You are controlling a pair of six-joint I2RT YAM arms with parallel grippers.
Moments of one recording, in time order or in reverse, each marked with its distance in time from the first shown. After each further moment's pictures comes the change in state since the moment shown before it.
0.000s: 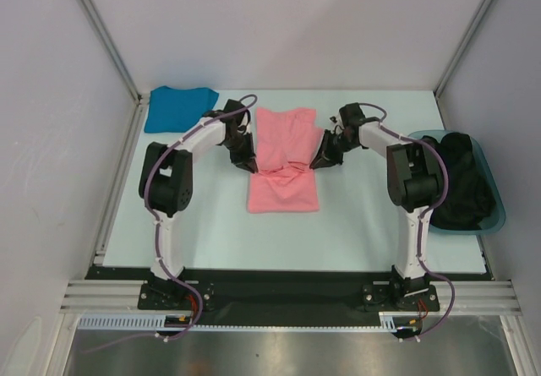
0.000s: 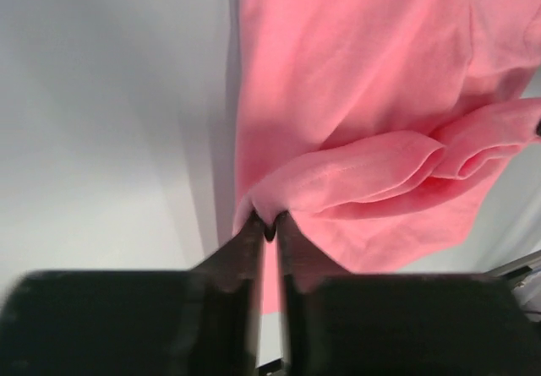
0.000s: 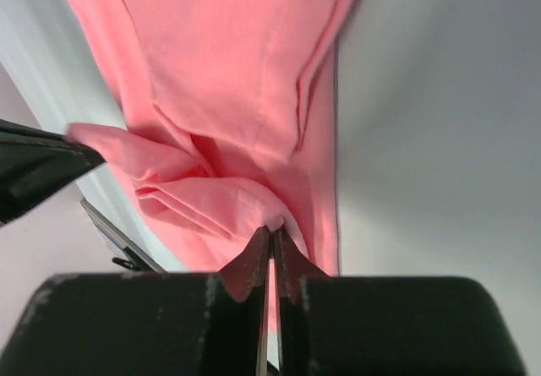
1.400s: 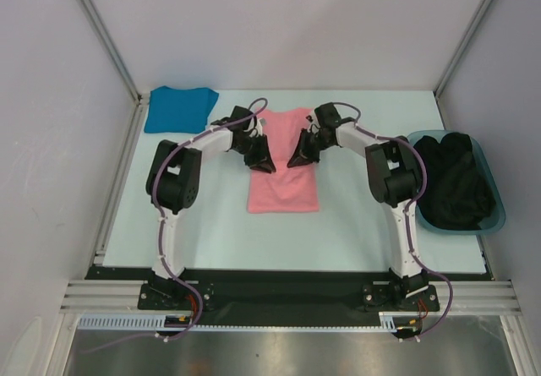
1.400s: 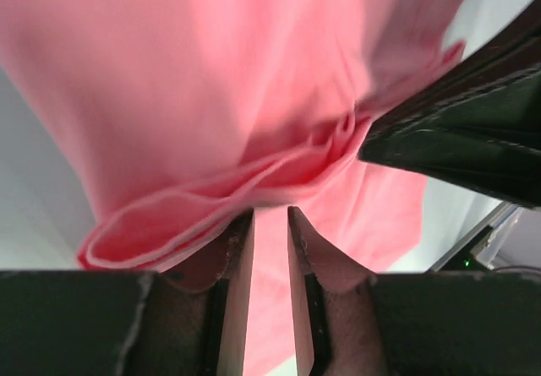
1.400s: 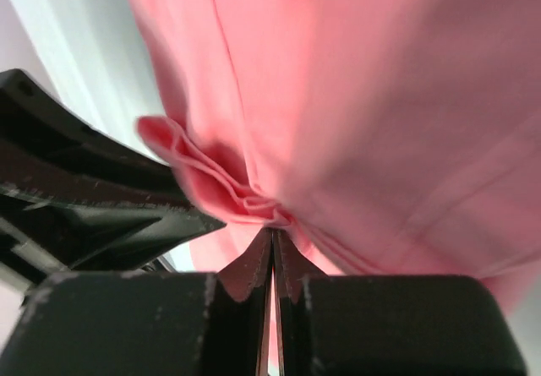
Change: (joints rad) left arm -0.030 0.067 -0.080 0.282 0.233 0.016; right arm 0.130 0.169 0.187 0.060 -0.047 0.089
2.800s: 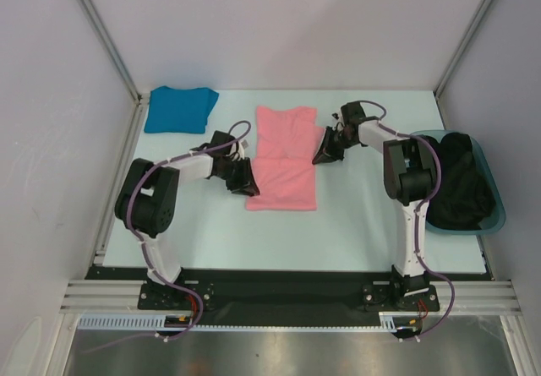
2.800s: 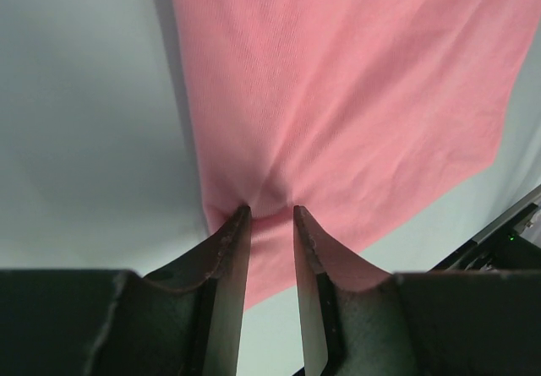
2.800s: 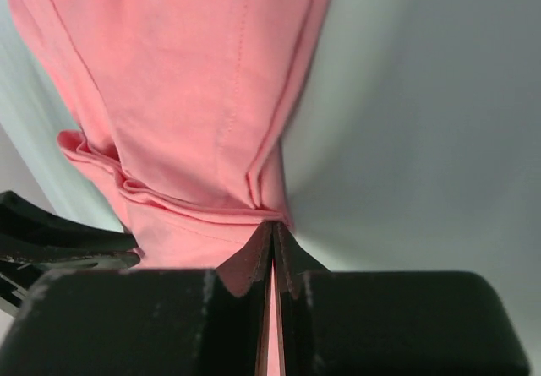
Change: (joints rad) left arm 0.038 -0.300 -0.471 0.168 -0.059 0.003; right arm -0.156 -0.043 -0.078 -0.001 0.090 -0.111
